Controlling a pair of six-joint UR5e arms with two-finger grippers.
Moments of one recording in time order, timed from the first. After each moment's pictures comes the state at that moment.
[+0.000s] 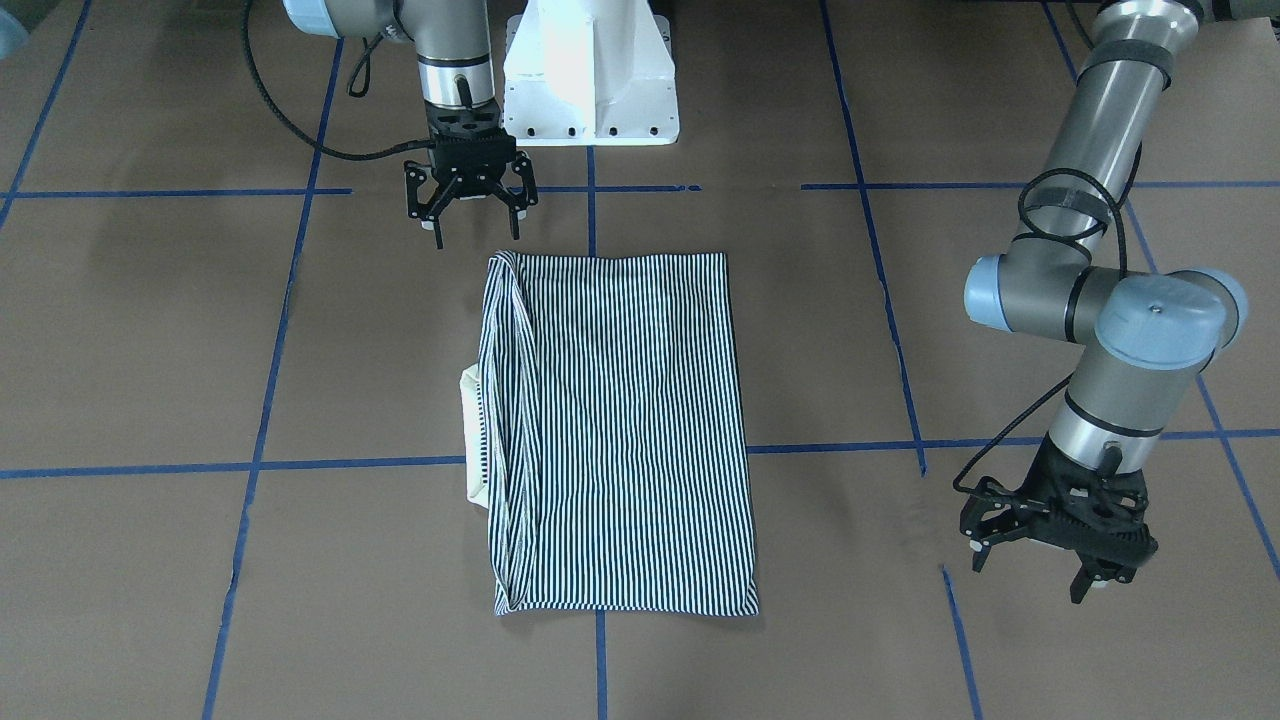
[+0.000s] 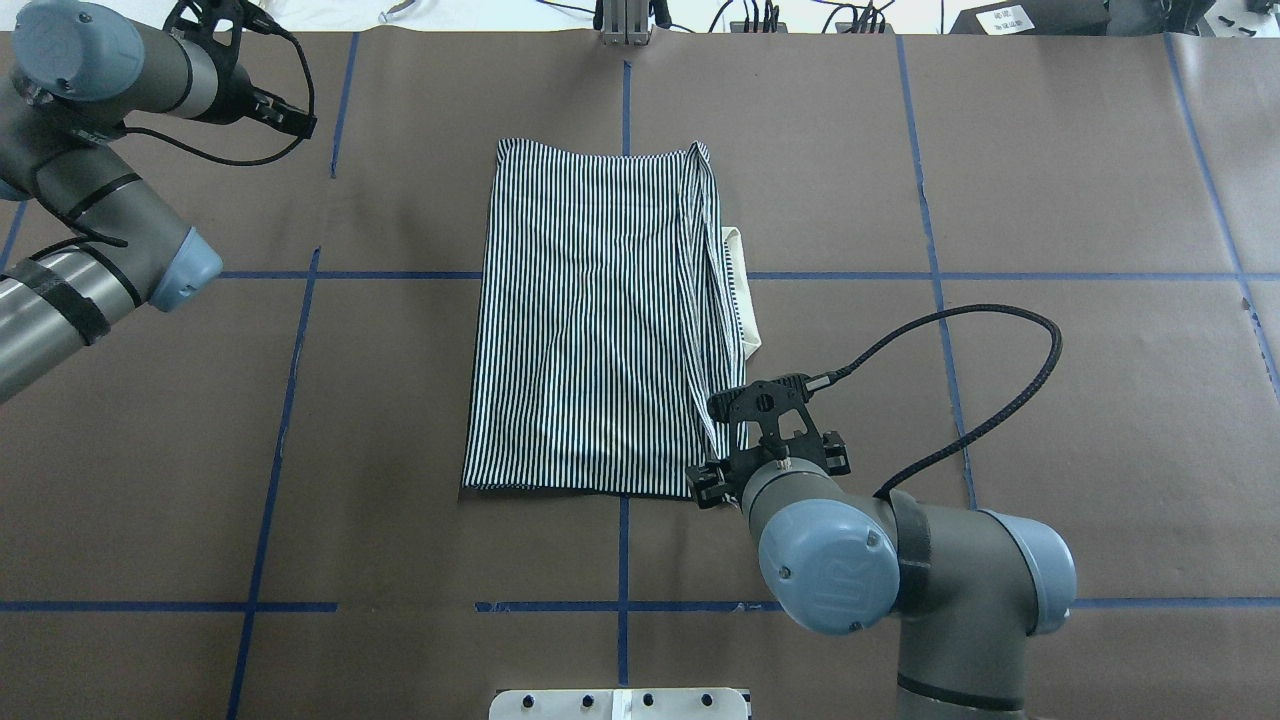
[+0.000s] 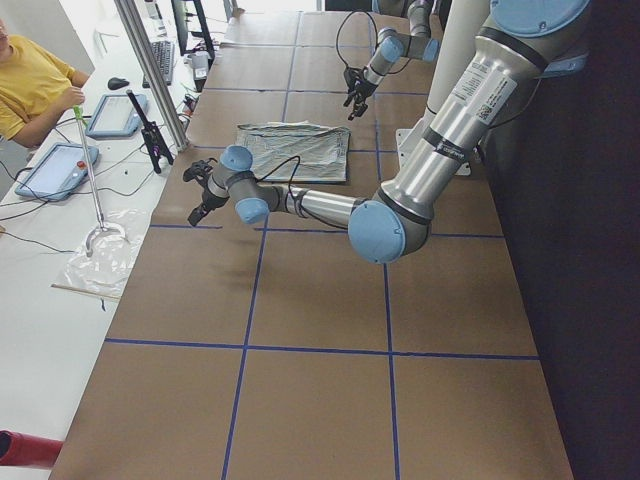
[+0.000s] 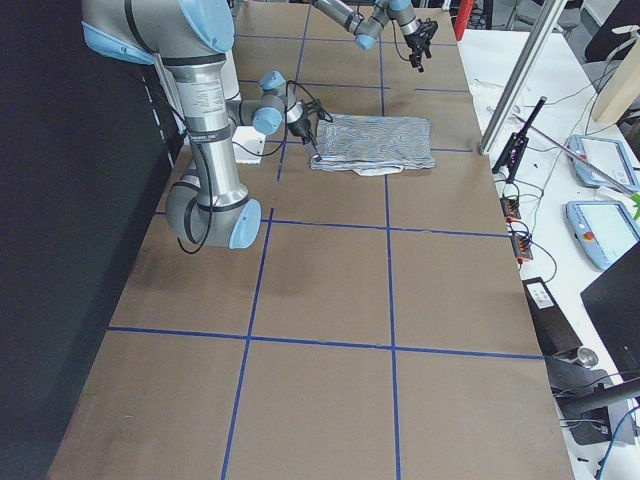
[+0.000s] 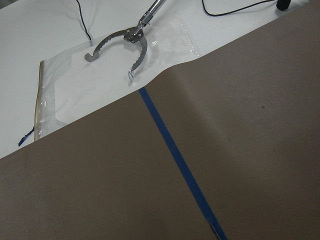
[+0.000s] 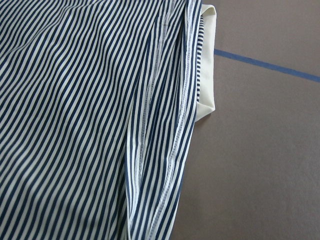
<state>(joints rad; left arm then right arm) -1.01 -2.15 -1.11 -2.42 -1.82 -0.45 0.24 -1.15 1.96 -1.57 1.27 1.16</state>
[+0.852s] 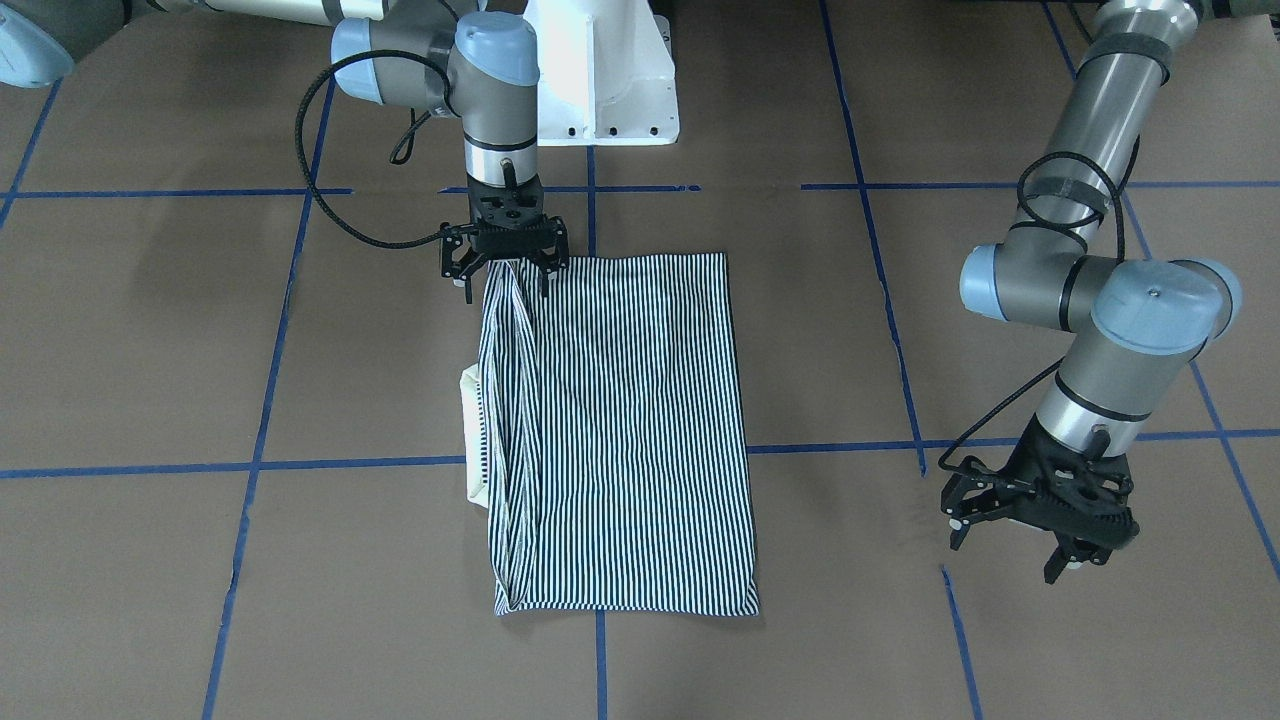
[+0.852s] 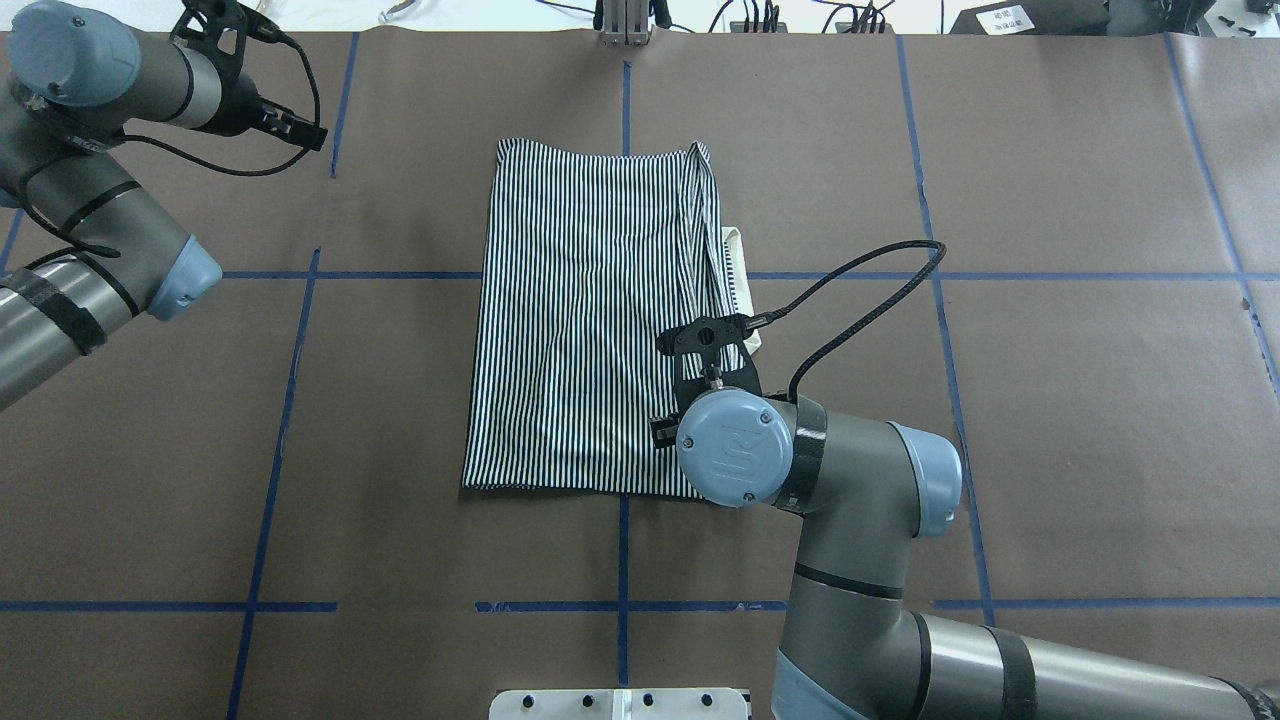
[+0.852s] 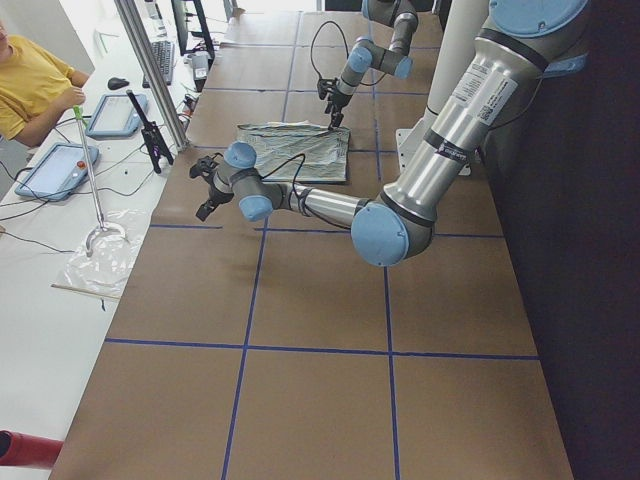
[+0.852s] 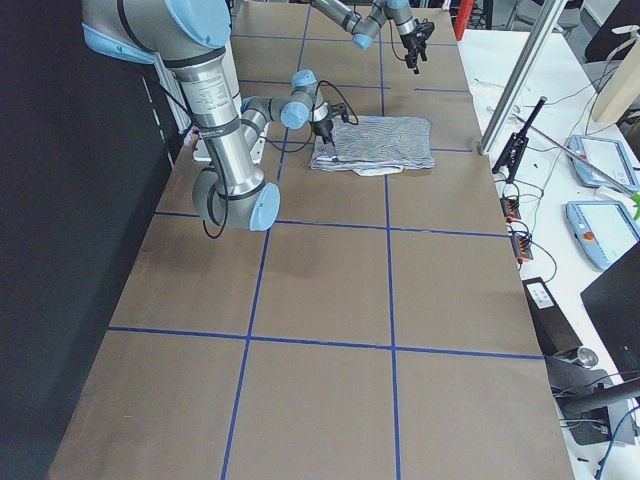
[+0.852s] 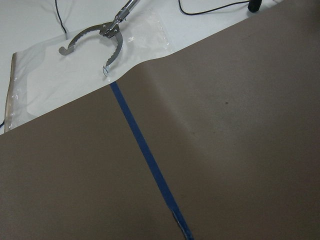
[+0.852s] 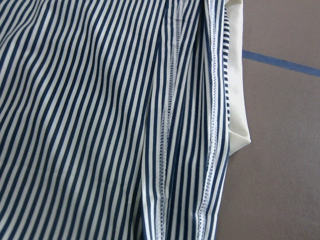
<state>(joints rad) -1.00 -2.13 -1.15 -2.42 -1.87 -0.48 0.33 -0.99 1.74 -1.59 1.42 1.14</state>
